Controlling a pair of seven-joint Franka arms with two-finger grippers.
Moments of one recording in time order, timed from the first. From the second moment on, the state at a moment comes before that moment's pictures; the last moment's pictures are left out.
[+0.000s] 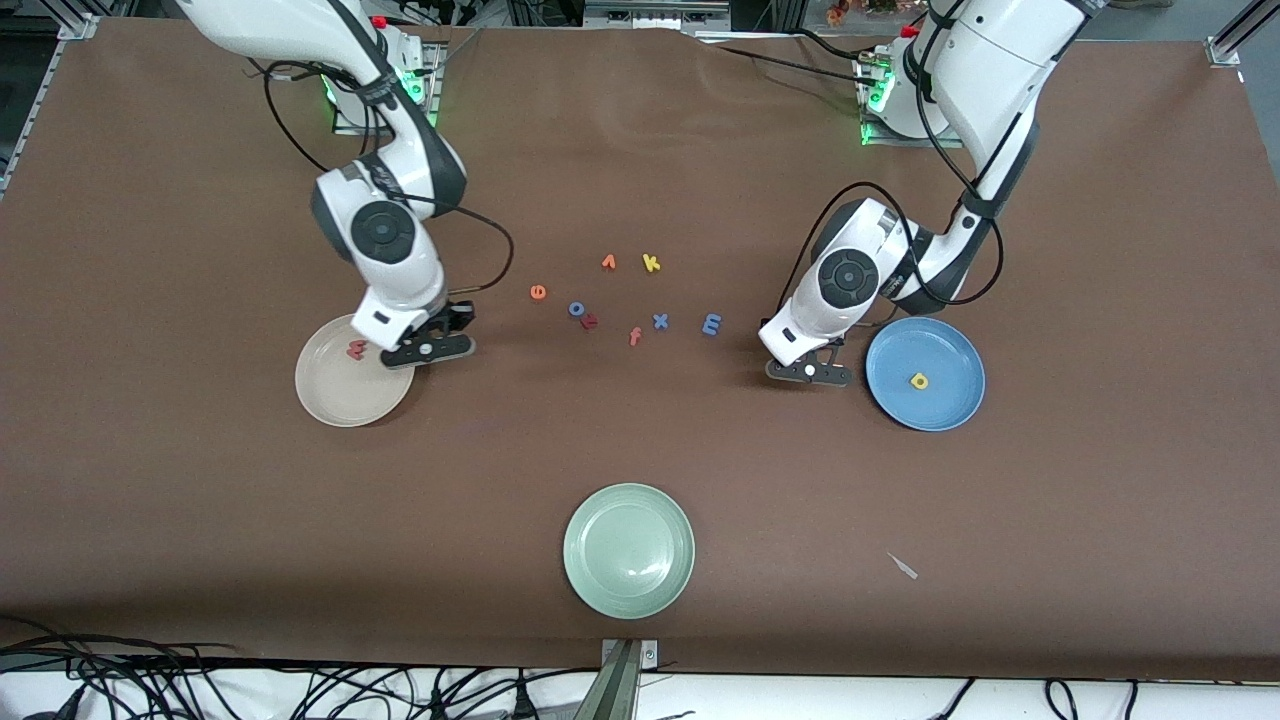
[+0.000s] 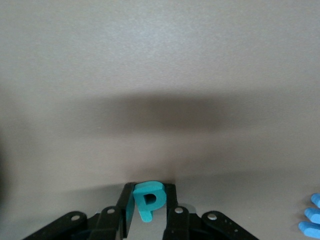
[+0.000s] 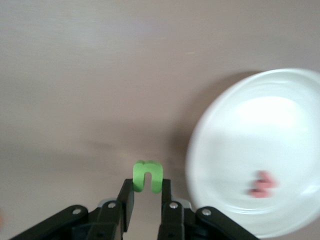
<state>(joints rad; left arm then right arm) -0.20 0.54 -0.27 -2.01 0.14 2.39 -0.46 0.26 0.33 0.10 -2.12 -0.28 2.36 0.27</state>
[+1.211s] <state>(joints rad) -0.07 0.47 -0.41 -1.89 0.15 2.12 -0.37 0.27 0.25 0.14 -2.27 -0.22 2.43 0.41</state>
